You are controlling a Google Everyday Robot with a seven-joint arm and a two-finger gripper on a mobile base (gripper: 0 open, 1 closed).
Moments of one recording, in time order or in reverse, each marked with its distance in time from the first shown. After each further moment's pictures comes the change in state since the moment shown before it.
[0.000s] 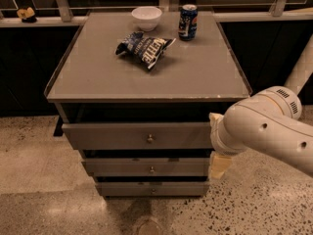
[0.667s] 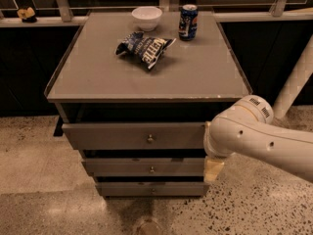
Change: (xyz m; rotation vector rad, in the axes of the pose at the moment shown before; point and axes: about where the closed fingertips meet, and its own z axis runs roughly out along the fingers) arm 0.007 0.006 0.058 -0.041 0.057 0.019
